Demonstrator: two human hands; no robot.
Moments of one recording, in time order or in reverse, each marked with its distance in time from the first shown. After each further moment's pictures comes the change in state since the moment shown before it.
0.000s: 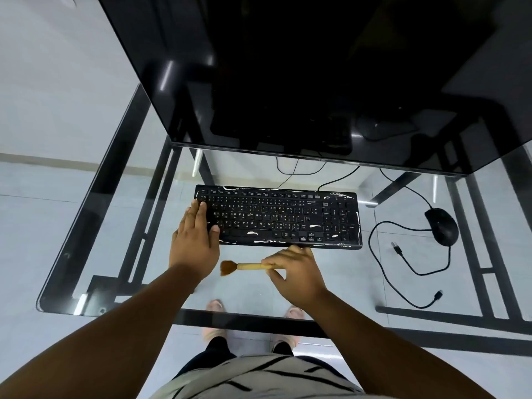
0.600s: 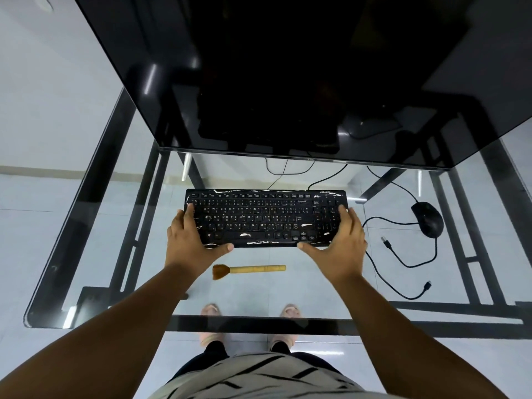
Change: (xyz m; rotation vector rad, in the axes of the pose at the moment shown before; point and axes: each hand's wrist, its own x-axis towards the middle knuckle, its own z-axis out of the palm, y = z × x) left_hand 0.007 0.001 -0.003 -0.163 -0.050 -0.098; right_hand 0.007 0.045 -0.064 -0.085 0.246 0.640
